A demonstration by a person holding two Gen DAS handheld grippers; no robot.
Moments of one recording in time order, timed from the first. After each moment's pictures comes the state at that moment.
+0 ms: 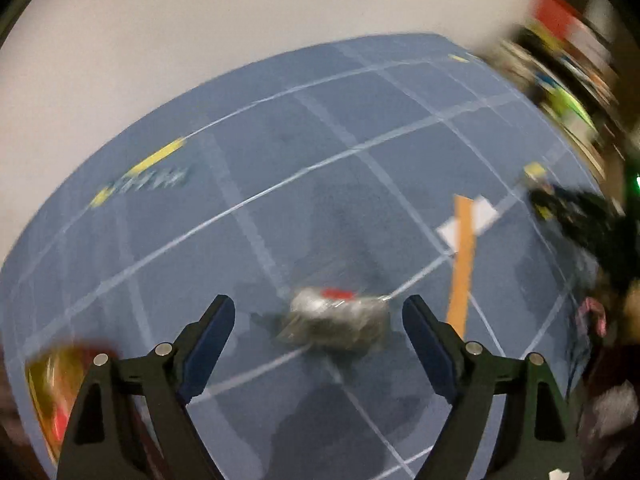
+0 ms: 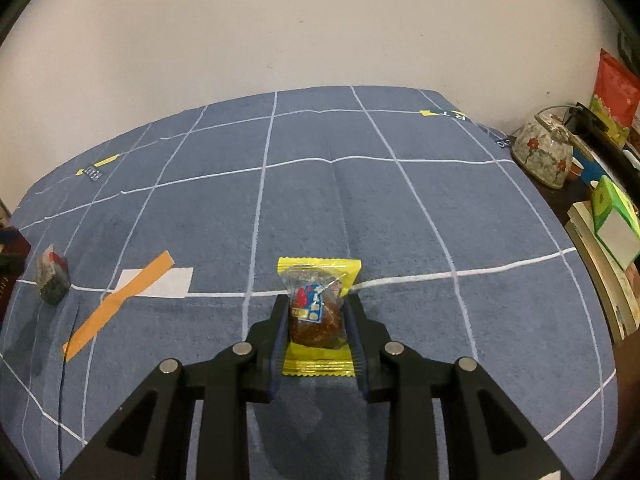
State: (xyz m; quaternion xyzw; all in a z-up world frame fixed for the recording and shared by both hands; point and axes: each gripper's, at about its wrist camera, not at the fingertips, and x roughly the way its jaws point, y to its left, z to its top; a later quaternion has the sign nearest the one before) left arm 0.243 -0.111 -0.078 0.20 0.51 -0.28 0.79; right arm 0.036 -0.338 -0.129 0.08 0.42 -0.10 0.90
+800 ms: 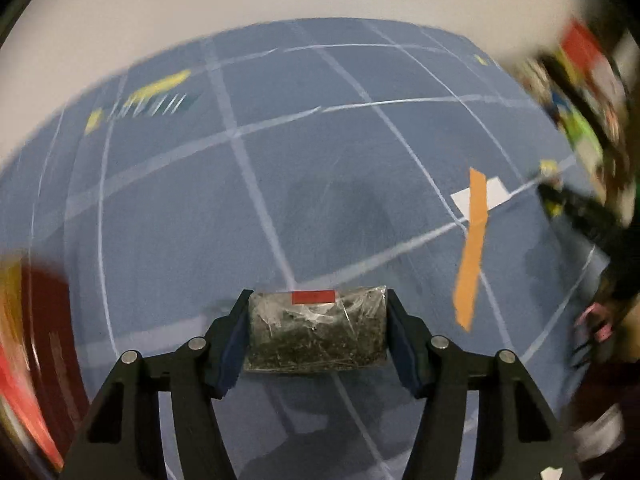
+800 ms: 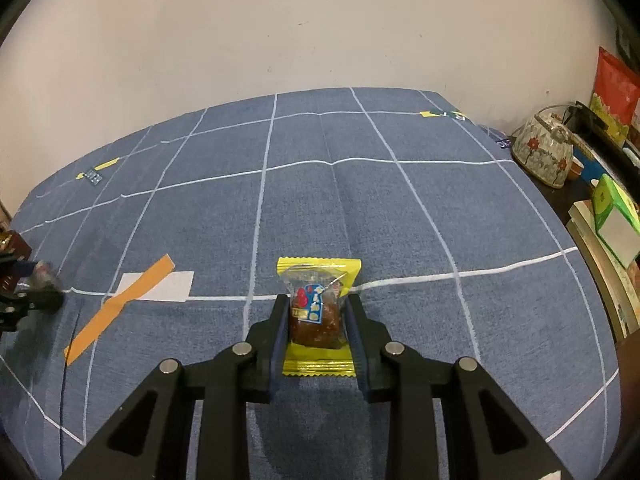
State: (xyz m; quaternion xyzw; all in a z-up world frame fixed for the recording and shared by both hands) left arm 0.213 -0.071 -0.111 0.07 0.56 -0.22 0.80; right arm 0.037 -0.340 -0.131 0.08 0.42 -0.10 0.90
